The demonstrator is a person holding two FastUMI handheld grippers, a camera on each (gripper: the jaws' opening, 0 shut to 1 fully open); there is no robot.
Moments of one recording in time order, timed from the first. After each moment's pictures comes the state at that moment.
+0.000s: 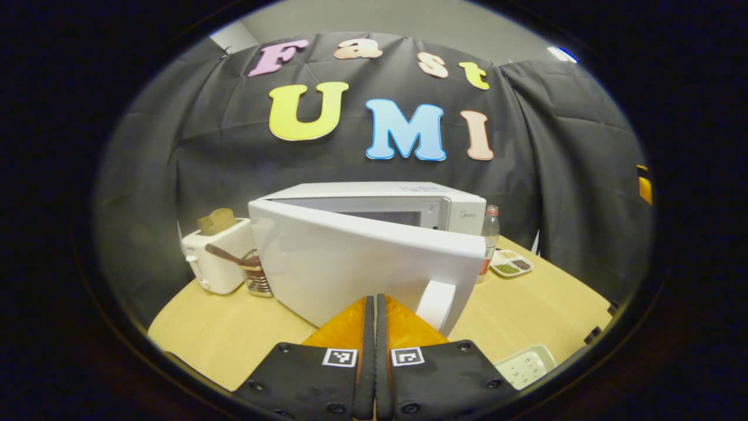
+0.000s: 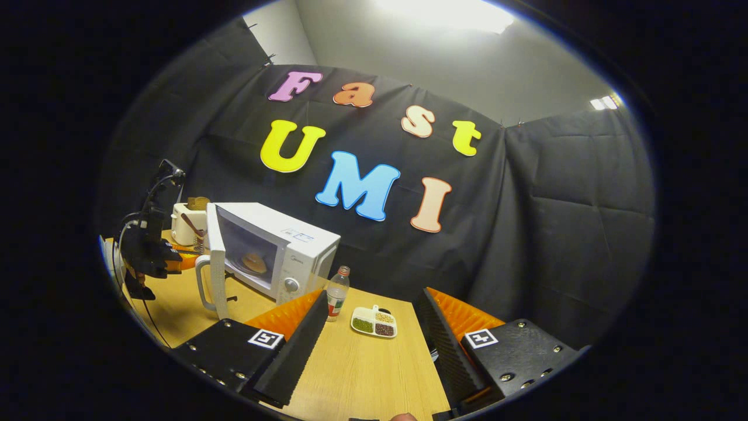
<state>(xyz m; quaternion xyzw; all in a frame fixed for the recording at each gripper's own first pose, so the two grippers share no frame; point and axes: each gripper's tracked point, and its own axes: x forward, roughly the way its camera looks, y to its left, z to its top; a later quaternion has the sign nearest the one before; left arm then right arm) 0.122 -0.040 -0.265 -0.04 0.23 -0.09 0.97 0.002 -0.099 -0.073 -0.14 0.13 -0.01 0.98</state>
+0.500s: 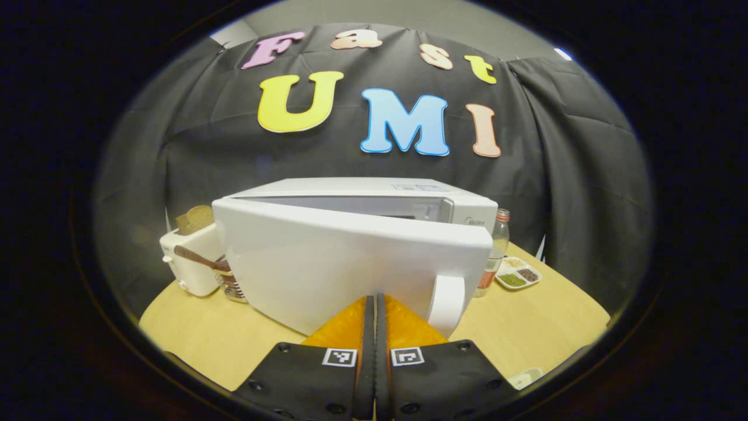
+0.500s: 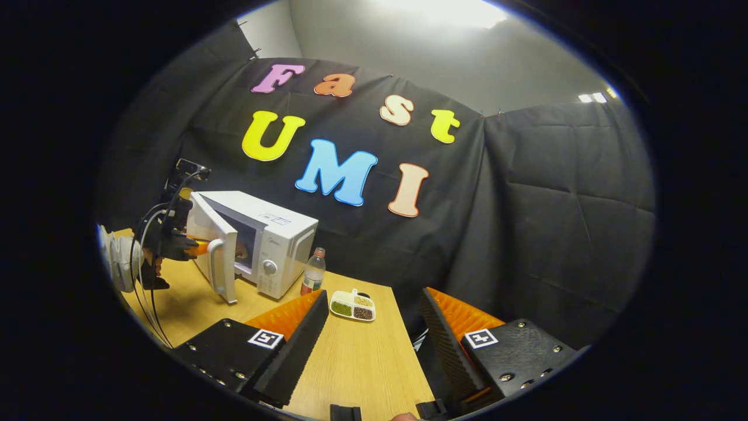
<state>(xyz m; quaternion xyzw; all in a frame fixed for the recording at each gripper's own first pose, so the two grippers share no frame) 0.185 -0.086 -0.284 -0.04 0.24 -0.09 0.97 -0.030 -0.144 -0.080 -0.14 0.16 -0.05 0.98</state>
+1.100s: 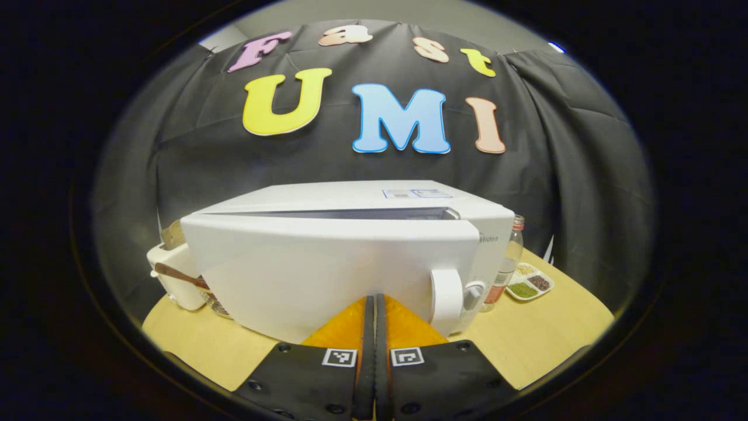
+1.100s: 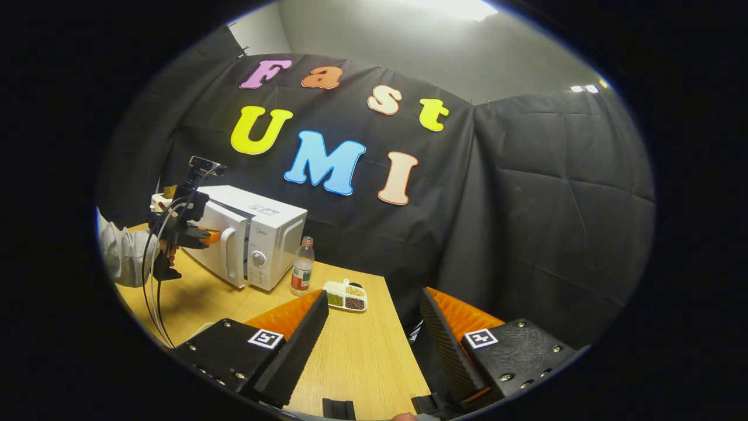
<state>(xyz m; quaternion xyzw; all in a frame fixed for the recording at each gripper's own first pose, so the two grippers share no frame) 0.242 -0.108 -0.288 -0.02 0.24 -0.08 0.97 -0.032 -0.163 -0.088 -0.13 0.17 -0.06 0.97</state>
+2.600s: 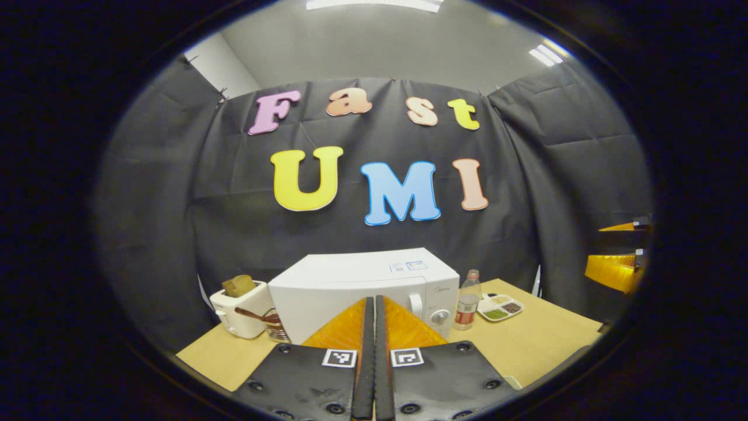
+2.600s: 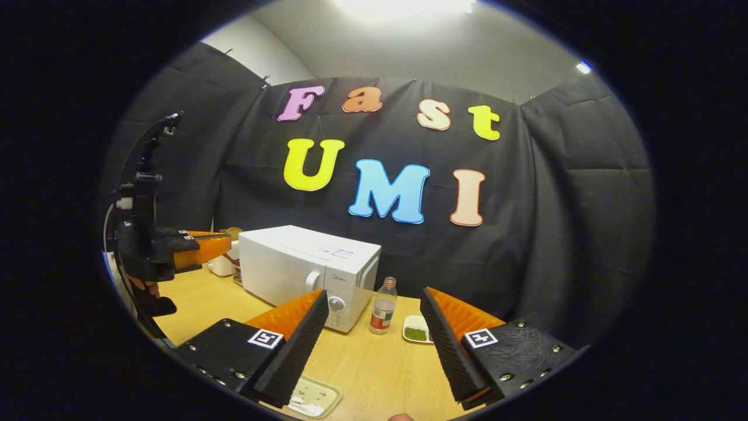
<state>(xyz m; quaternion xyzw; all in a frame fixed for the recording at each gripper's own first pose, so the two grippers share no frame) 0.087 -0.046 -0.090 0.01 0.10 -0.06 0.99 0.028 -0.029 -0.076 -0.05 0.11 0.09 0.99</state>
